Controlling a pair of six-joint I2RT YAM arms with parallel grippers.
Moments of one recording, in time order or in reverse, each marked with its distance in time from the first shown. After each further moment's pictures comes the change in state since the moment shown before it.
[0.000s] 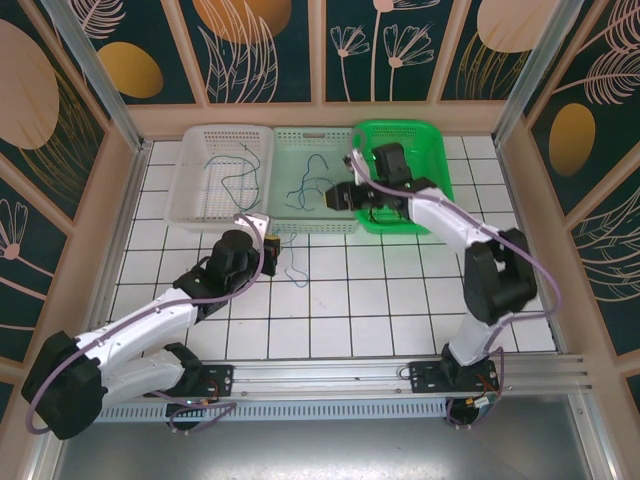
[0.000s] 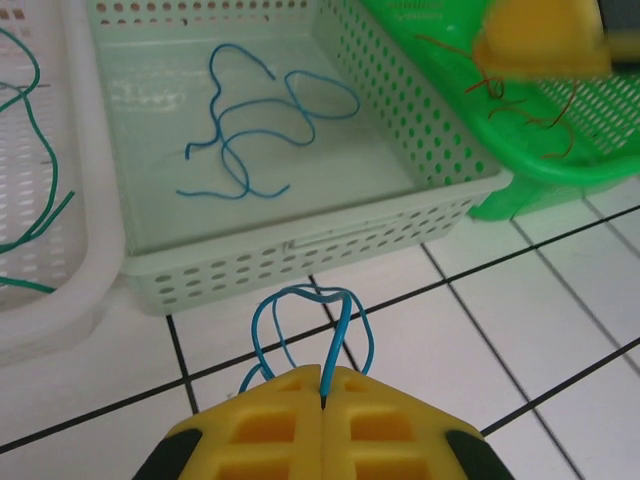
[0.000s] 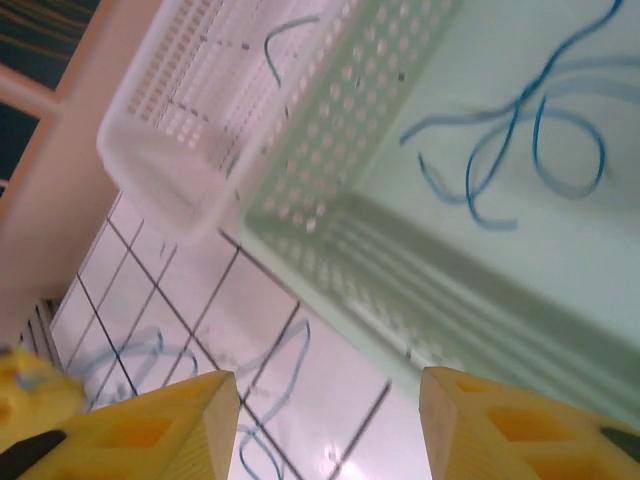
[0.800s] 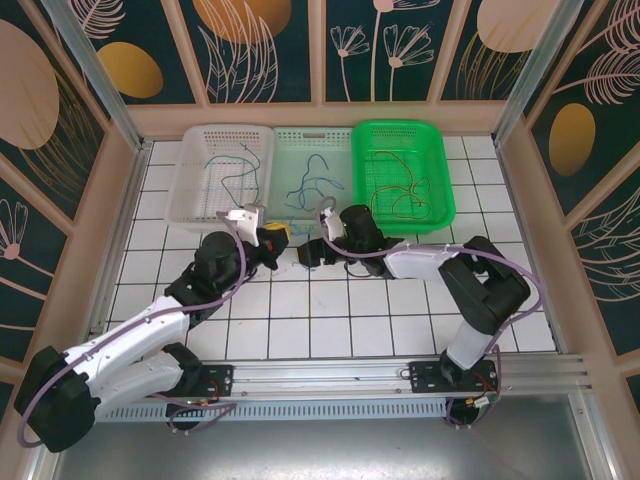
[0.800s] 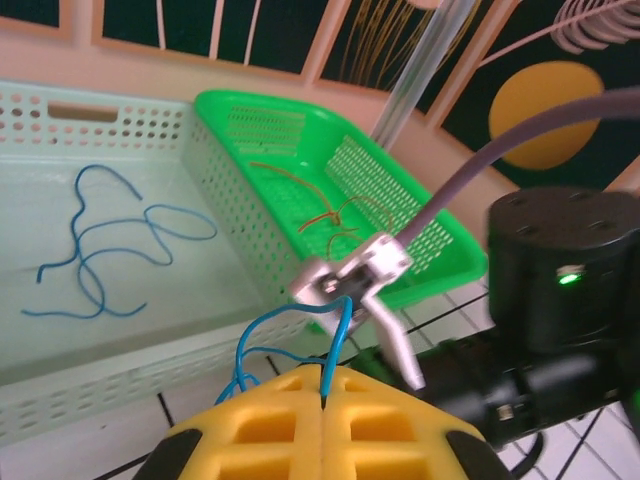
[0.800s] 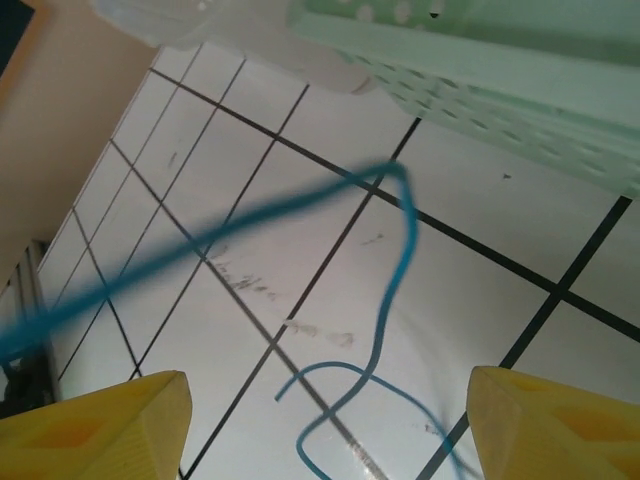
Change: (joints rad) left arm 0.000 -0.090 -0.034 0.247 0.175 -0.129; right arm 0.277 0.027 -0.404 0.569 0.170 0.210
